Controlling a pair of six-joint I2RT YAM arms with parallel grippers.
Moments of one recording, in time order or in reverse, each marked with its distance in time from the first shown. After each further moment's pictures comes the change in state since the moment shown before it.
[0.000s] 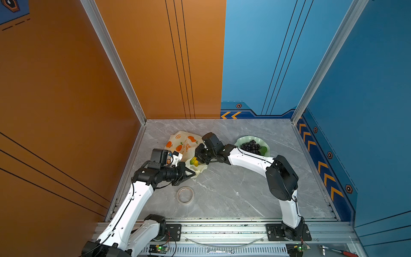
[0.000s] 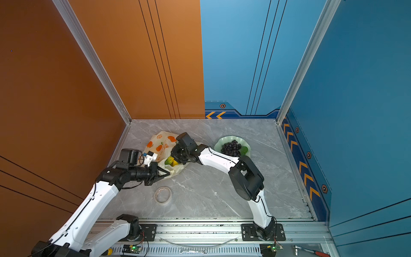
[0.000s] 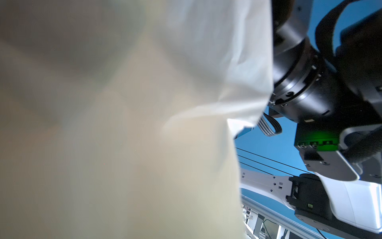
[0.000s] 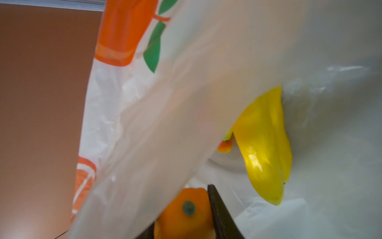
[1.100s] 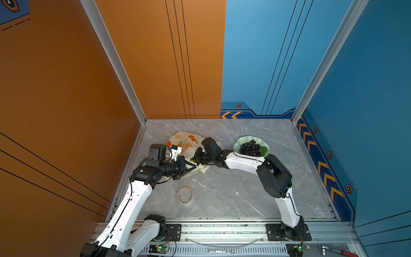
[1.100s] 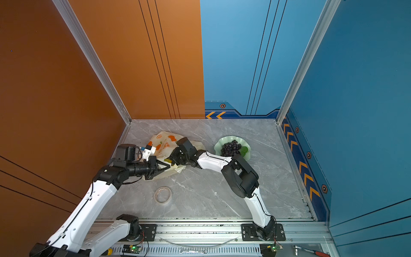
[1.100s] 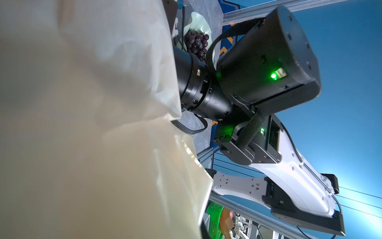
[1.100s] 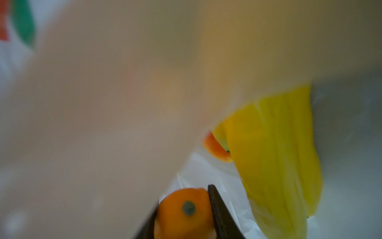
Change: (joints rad) left arm 0.001 0.001 0.058 0.091 0.006 -0.071; right arm 0.007 0.100 -0.056 0.206 -0.089 0.076
